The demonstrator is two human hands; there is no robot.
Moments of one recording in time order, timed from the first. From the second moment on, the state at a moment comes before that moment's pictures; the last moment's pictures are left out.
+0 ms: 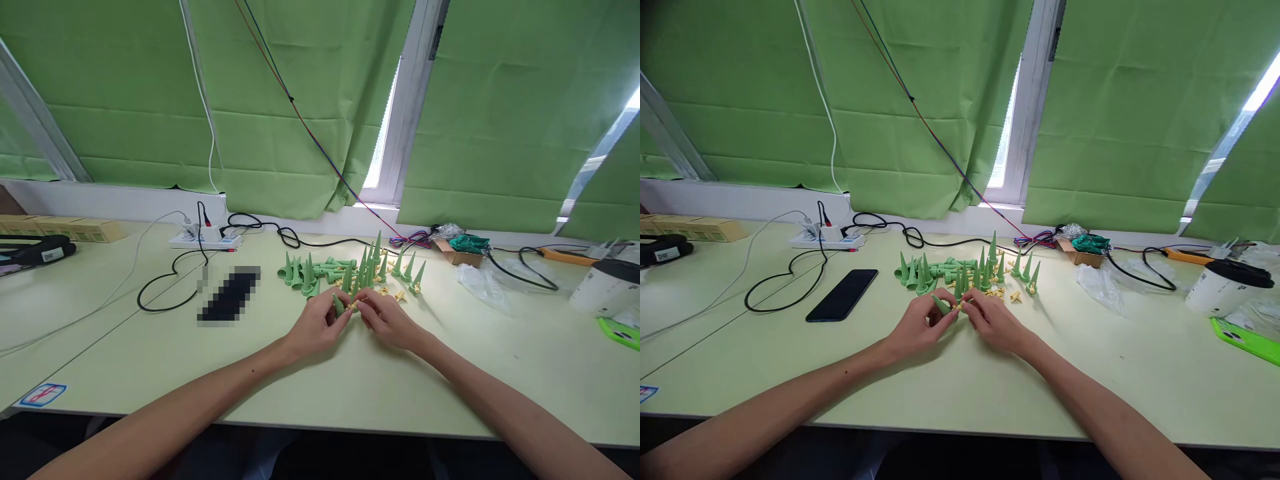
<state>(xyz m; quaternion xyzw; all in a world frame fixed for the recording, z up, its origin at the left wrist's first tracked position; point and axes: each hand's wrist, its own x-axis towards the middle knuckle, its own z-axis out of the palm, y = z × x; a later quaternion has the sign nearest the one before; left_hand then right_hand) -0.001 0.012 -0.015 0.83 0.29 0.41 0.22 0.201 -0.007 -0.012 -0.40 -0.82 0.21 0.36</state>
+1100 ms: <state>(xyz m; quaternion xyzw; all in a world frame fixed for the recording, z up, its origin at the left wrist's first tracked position) -0.002 0.012 -0.017 0.86 0.29 0.38 0.20 0.201 -0.005 -0.015 -0.41 -0.83 0.17 0.34</state>
